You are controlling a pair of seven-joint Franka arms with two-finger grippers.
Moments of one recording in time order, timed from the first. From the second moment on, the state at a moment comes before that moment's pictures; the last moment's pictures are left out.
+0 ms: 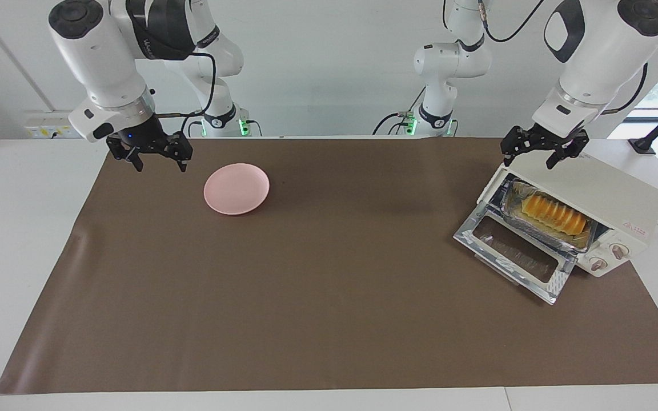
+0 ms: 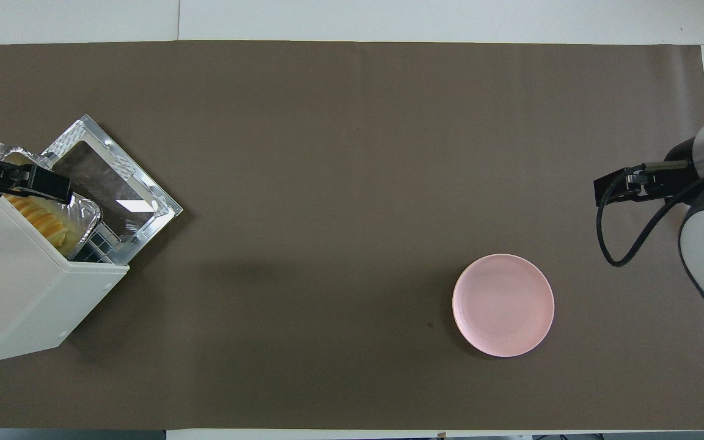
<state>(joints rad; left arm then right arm) -0.09 0.01 0.00 -1.62 0.03 1.57 0.10 -0.06 -0.02 0.11 -1.71 -0.03 1.63 0.07</state>
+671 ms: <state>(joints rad) -0.09 0.00 0.00 -1.62 0.03 1.57 0.10 -0.06 -0.02 0.11 -1.71 -0.03 1.63 0.07</state>
